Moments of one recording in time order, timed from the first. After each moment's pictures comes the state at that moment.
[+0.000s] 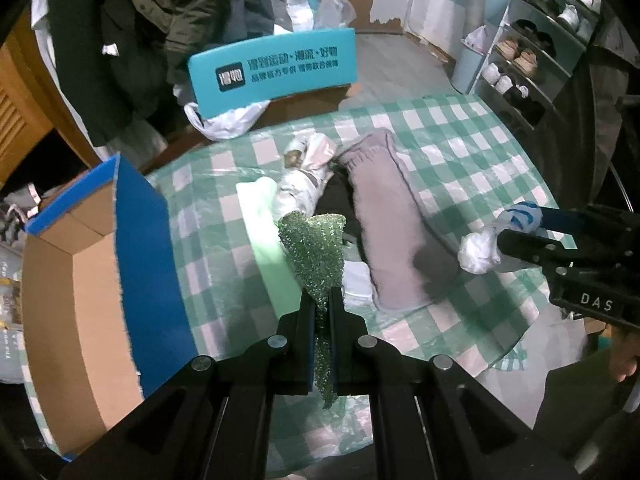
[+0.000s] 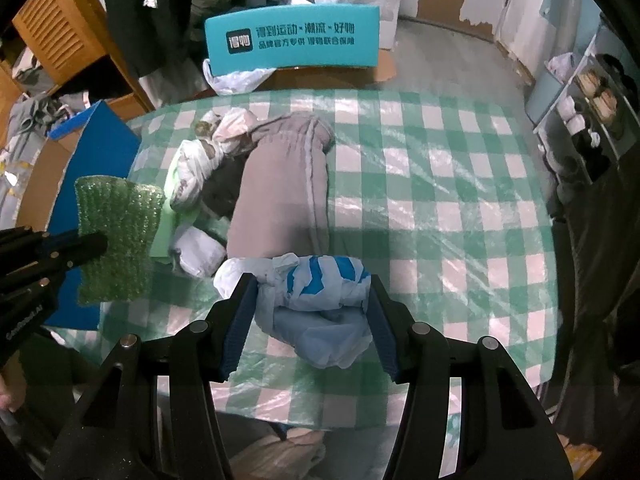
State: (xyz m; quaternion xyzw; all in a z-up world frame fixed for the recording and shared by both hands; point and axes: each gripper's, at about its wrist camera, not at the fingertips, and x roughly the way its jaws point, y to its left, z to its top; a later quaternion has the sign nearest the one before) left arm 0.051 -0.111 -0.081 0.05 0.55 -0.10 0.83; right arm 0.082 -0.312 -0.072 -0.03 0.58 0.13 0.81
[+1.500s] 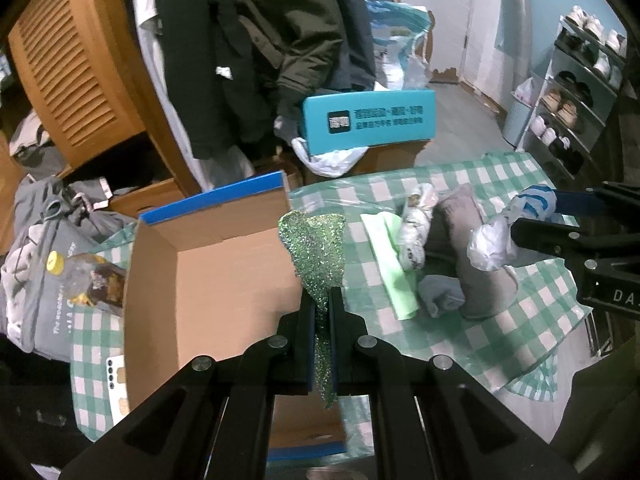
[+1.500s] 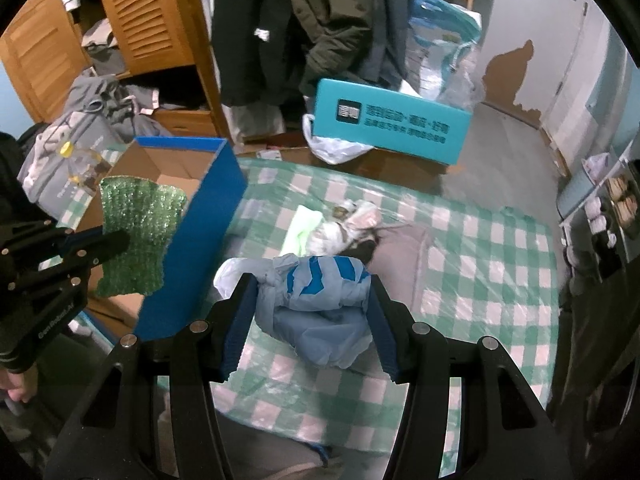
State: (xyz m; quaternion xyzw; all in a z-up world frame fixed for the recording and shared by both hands) left arm 0.009 0.001 -0.020 0.04 0.48 0.00 0.88; right arm 0.072 -0.191 0.012 -0.08 0.50 0.22 0.84
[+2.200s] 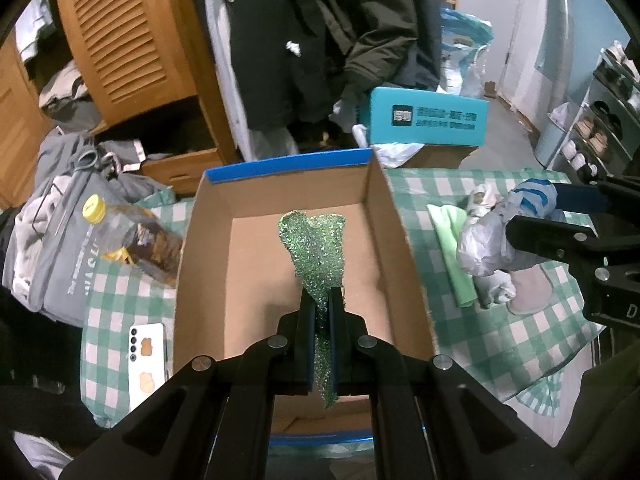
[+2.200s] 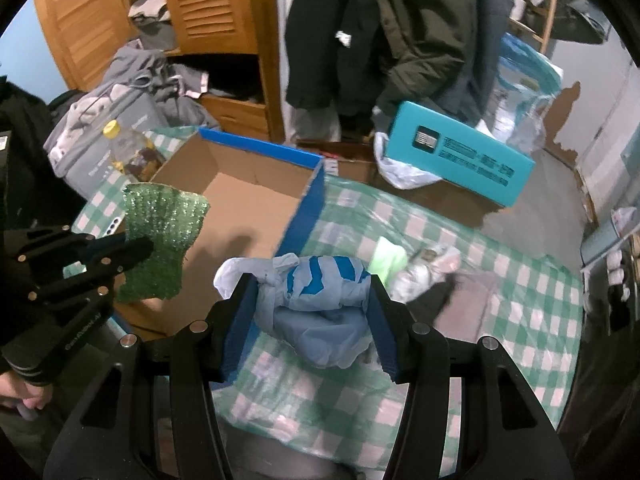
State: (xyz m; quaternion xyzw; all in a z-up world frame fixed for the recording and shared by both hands) left arm -0.012 0.086 -0.035 0.00 0.48 0.06 0.87; right arm 0.065 -0.085 0.018 -0.13 0.48 0.28 0.82
